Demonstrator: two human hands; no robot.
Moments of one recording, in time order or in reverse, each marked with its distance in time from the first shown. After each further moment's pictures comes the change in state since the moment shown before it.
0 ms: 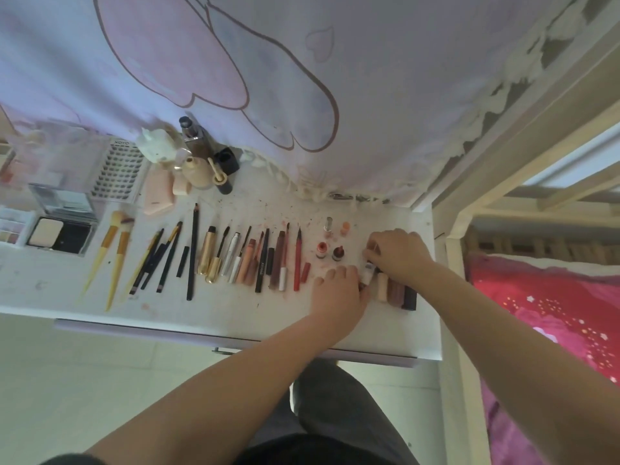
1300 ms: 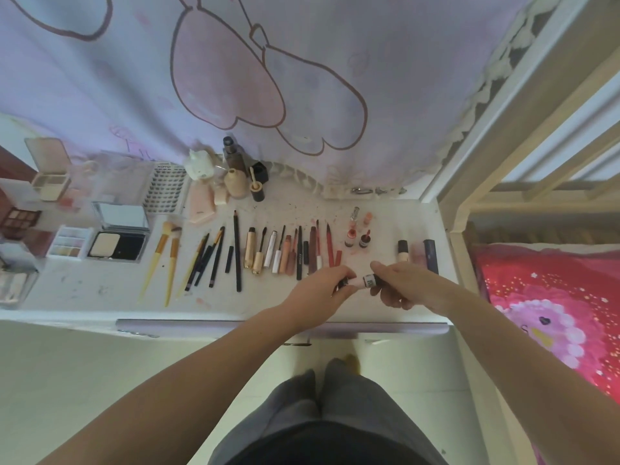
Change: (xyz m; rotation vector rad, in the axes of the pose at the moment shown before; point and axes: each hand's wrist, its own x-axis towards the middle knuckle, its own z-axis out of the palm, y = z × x) left_hand -0.074 -0.080 -0.078 -0.336 -0.129 0.290; right_hand -0.112 -0.085 -0.018 0.987 -0.365 0.248
